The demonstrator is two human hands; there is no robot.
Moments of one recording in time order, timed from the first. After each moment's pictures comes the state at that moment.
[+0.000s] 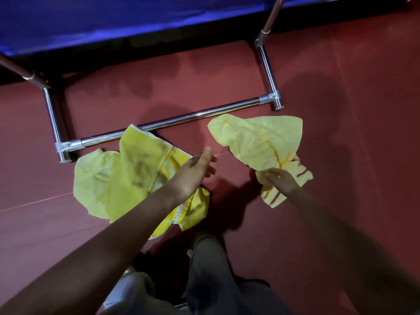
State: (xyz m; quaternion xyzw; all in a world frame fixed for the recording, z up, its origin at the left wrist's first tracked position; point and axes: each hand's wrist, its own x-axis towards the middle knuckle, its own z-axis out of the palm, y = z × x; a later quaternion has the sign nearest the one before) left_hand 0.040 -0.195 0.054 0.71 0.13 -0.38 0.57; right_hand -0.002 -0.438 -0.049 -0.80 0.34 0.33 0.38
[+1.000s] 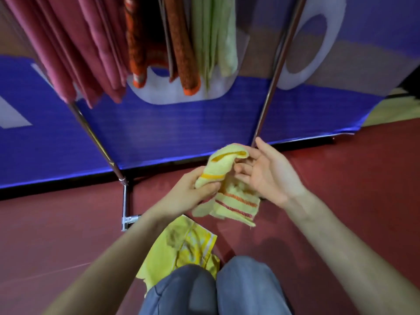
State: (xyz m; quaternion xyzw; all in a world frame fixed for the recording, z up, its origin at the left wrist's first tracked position) left_hand 0.015 -0.138 0.324 0.75 -0.13 -0.17 0.63; right_hand 0.027 -0.313 0.363 -0.49 0.07 0.23 0.84
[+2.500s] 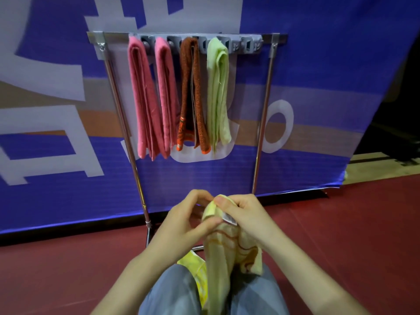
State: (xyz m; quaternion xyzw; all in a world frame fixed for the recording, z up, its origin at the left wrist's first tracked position) left_hand -0.189 -0.117 0.475 0.81 -0.24 0.11 0.53; right_hand -0.159 -0.269 0.468 -0.75 -0.17 0.01 0.64
